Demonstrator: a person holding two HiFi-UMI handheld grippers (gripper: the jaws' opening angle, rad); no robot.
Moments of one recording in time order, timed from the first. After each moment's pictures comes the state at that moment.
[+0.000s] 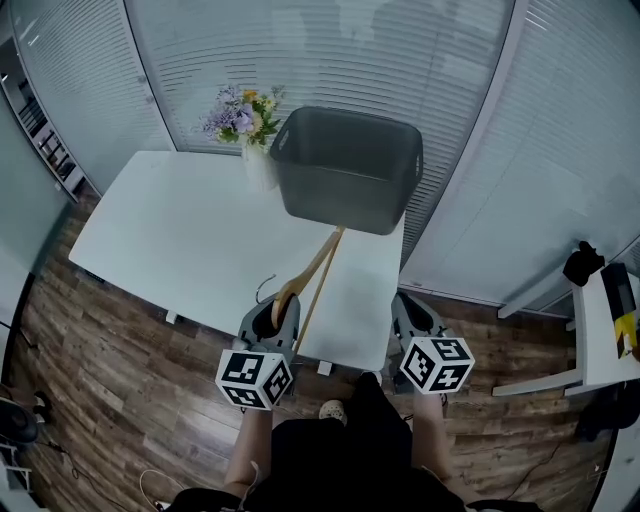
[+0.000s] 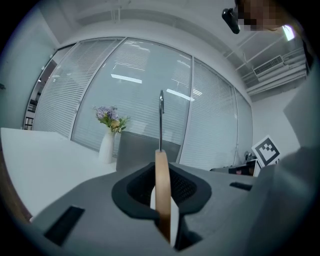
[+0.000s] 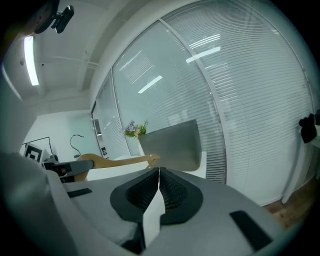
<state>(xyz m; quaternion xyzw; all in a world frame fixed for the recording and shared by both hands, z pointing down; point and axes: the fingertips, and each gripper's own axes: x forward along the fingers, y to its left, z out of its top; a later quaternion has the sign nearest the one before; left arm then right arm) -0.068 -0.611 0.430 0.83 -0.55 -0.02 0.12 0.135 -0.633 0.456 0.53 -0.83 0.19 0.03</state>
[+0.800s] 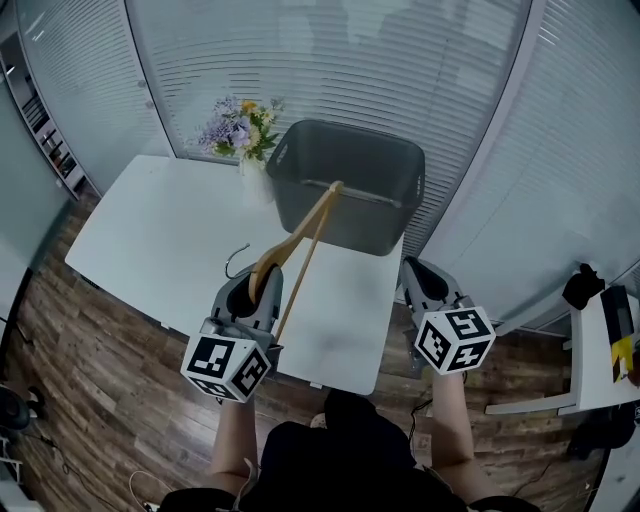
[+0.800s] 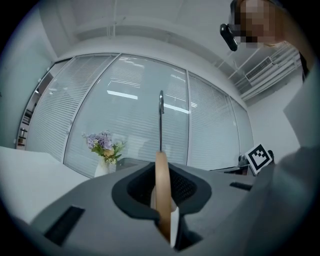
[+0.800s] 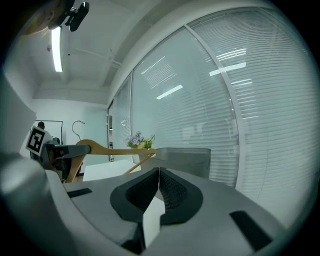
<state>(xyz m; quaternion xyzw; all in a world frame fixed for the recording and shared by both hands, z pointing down) -0.077 -0.662 0.335 0.83 -0.55 -0.07 0.04 0.139 -0.713 0.366 0.48 -0.87 0.07 0.05</state>
